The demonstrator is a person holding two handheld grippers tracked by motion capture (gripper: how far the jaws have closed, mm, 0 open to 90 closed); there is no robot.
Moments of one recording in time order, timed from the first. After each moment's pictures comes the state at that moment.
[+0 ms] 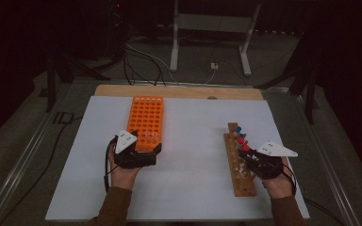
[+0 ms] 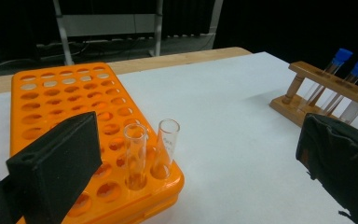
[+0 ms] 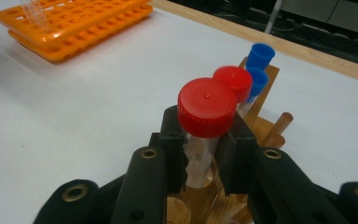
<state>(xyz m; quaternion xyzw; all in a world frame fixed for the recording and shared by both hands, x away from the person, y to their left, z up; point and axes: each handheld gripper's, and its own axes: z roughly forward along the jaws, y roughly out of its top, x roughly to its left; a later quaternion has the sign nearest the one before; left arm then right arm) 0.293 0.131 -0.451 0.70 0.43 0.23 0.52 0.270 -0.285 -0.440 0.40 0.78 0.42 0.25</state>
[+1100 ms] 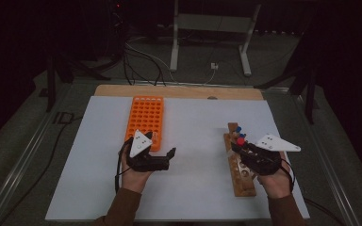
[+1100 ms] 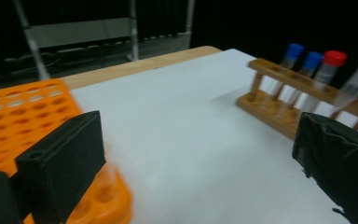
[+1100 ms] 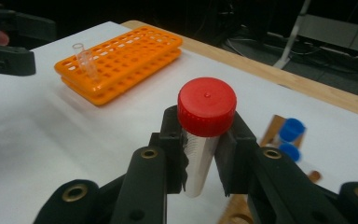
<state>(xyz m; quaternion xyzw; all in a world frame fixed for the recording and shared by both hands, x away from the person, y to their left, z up) 0.283 0.090 -0.441 0.74 0.37 0.21 0.53 0.264 -0.257 -0.398 0.38 0.76 0.47 0.24</state>
